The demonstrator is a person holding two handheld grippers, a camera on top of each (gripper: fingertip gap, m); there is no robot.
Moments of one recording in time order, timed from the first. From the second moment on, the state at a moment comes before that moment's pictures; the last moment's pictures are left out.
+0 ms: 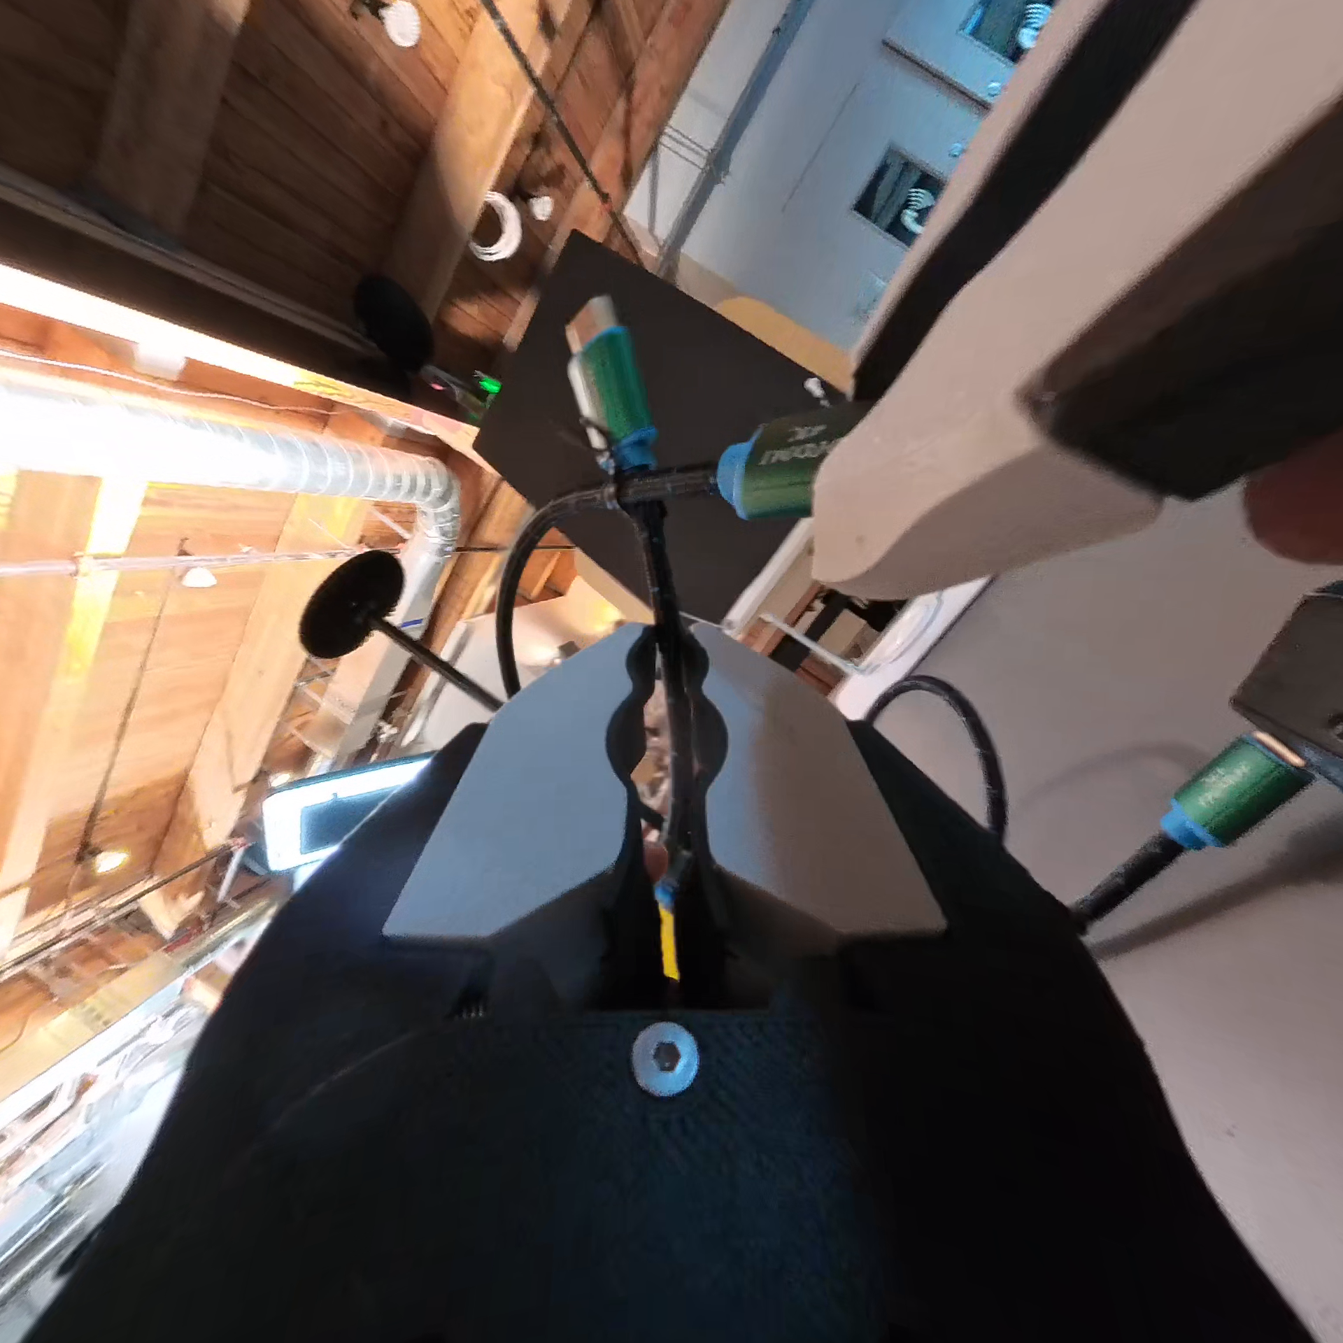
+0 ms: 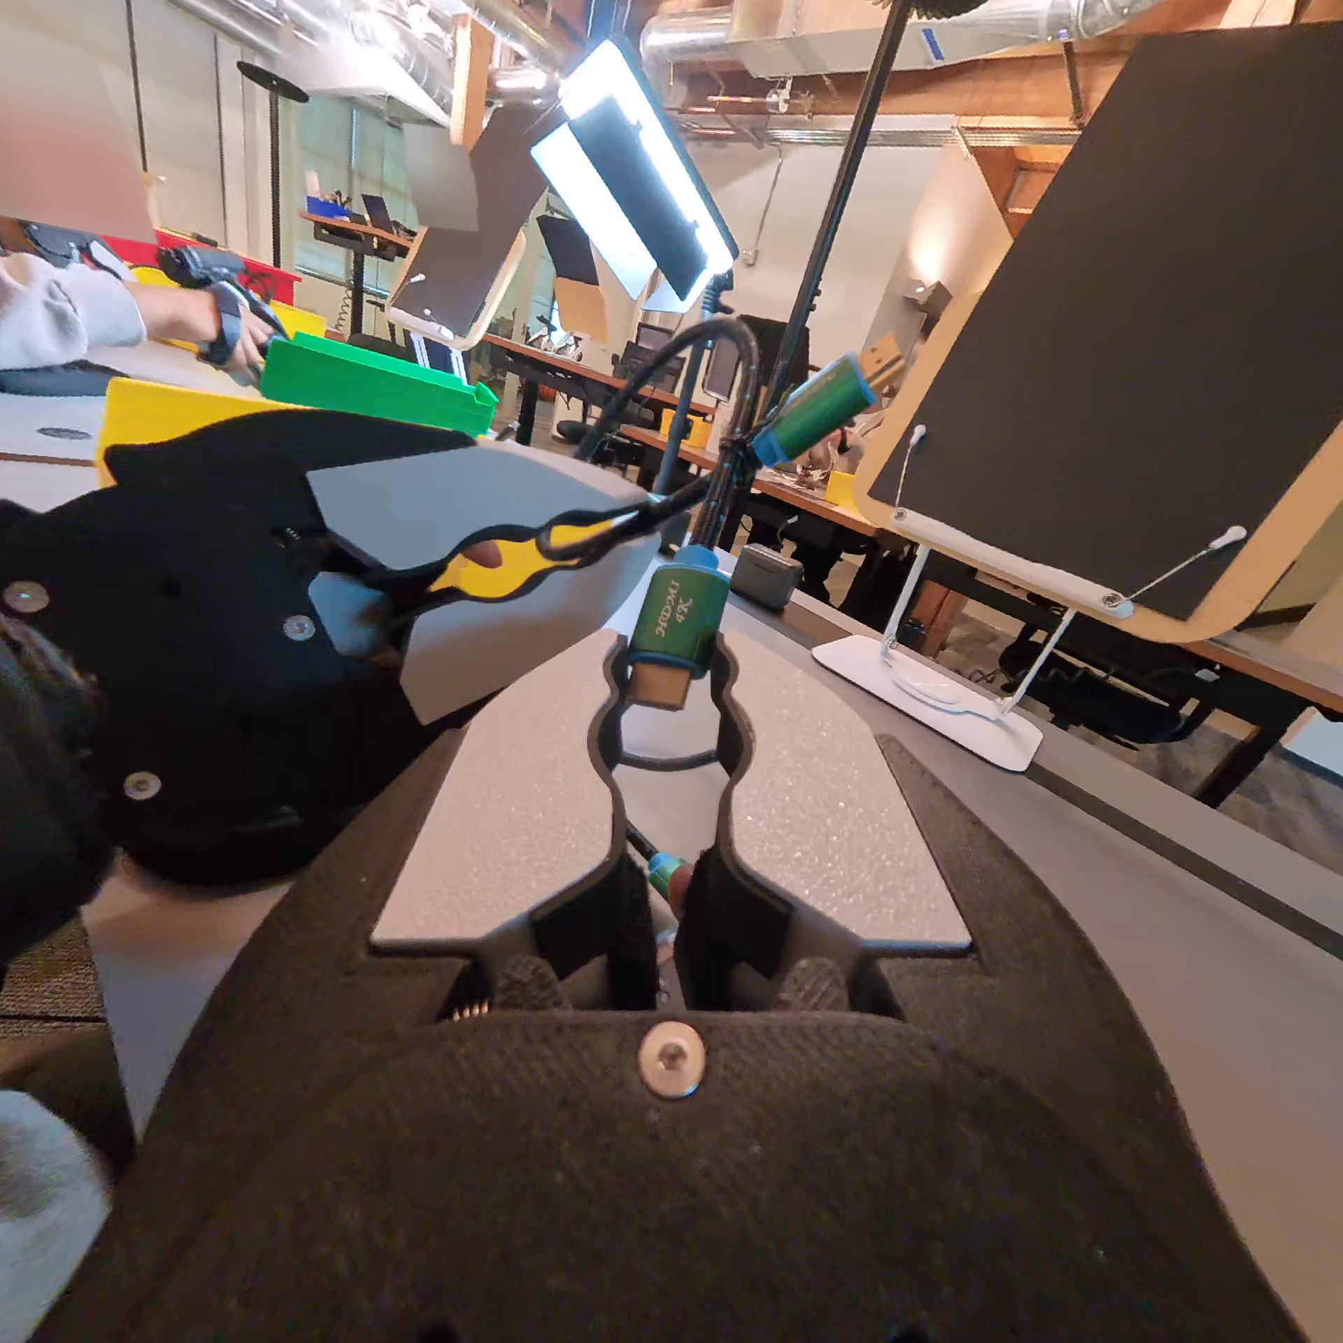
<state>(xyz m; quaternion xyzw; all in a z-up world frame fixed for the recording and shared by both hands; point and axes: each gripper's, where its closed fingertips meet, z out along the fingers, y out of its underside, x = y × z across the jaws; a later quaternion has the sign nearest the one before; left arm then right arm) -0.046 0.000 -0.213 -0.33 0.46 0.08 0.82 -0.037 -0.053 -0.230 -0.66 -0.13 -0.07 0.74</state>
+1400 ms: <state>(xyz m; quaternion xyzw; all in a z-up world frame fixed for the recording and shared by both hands) -0.045 -0.064 -0.221 -0.18 0.57 -0.29 0.75 -0.009 -0.071 -0.222 -0.67 -0.24 -0.25 0.66</state>
